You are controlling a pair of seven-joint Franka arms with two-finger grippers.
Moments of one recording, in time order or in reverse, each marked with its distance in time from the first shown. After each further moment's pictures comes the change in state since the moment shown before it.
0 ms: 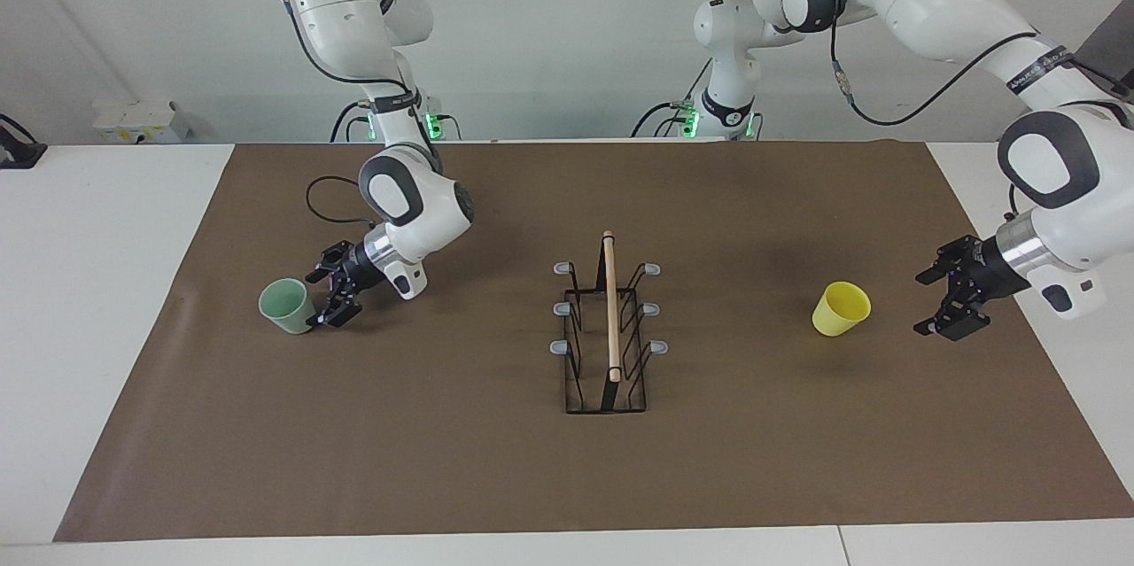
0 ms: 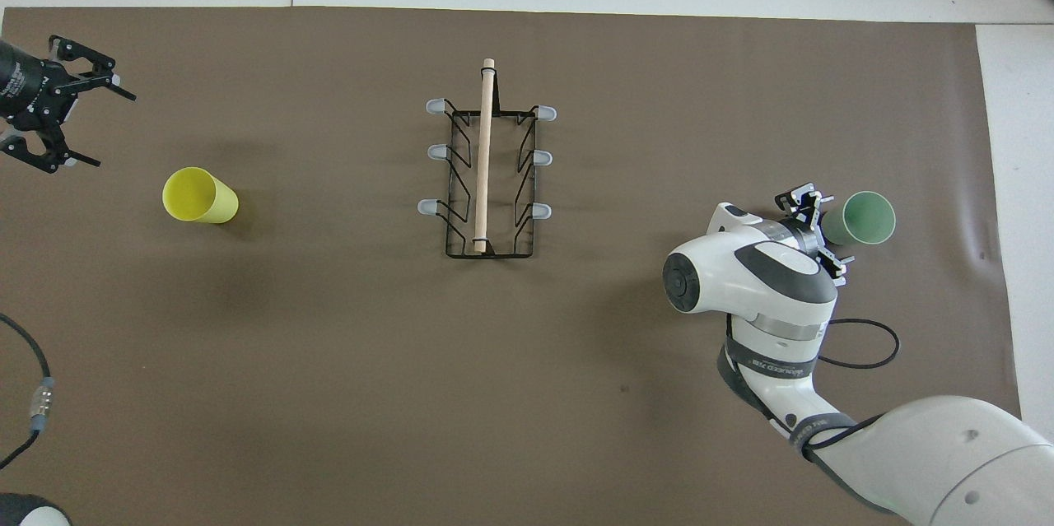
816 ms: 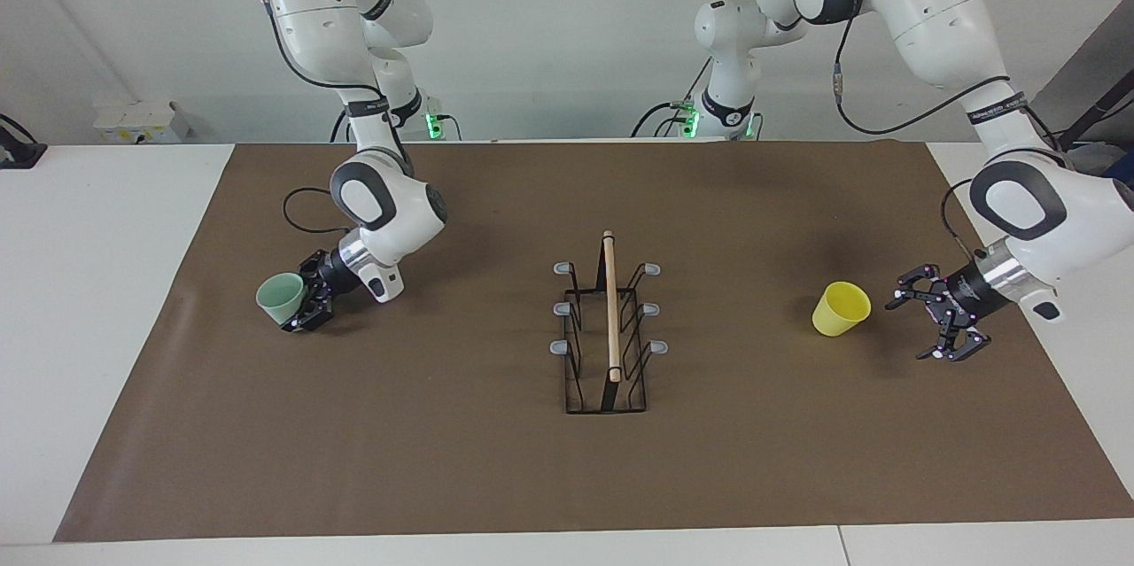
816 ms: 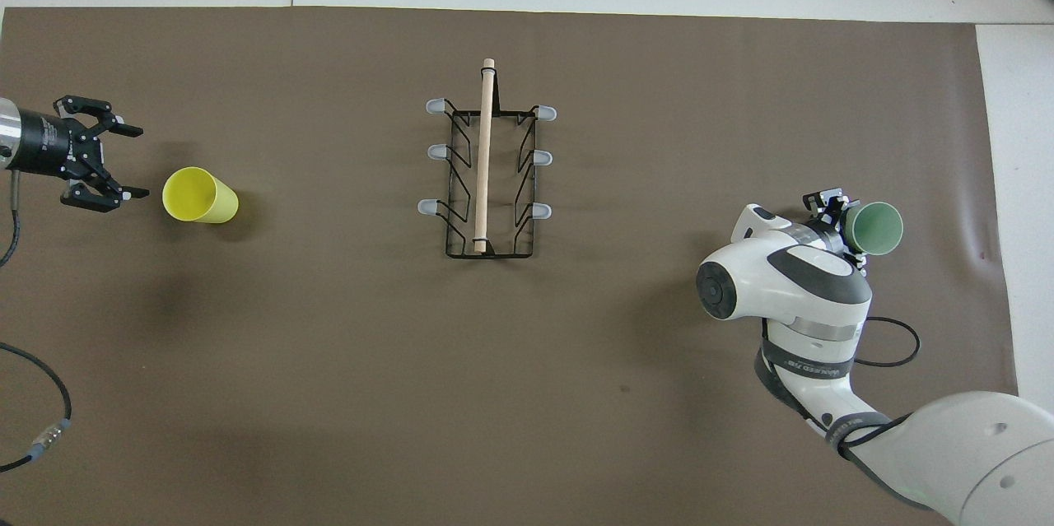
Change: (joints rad) left arm 0.036 -0.088 0.000 -0.439 -0.176 0.349 -0.277; right arm -0.079 -0.001 -0.001 -0.040 -0.106 0.081 0.114
